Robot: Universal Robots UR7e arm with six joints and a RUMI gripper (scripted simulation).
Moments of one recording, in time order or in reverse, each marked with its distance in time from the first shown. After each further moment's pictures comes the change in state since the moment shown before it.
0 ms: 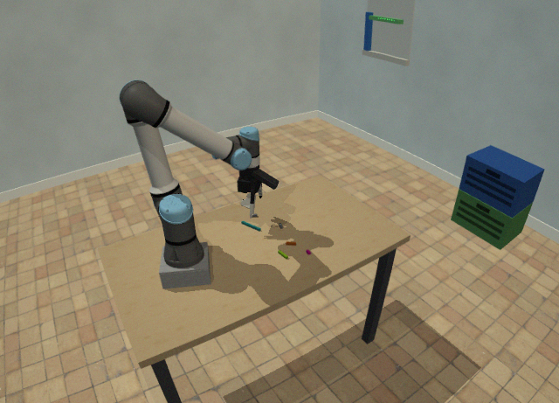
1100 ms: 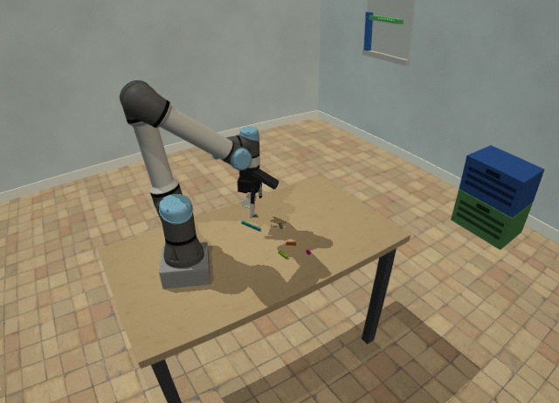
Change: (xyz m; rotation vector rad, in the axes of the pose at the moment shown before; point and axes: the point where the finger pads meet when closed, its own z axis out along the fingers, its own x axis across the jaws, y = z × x) arm 0.000 0.000 0.000 0.000 0.000 -0.009
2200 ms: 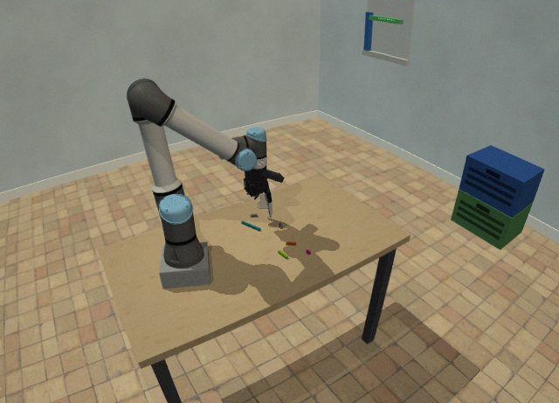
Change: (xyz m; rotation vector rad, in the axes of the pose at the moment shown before) arm -0.005 -0.028 0.000 0.005 0.009 -0.685
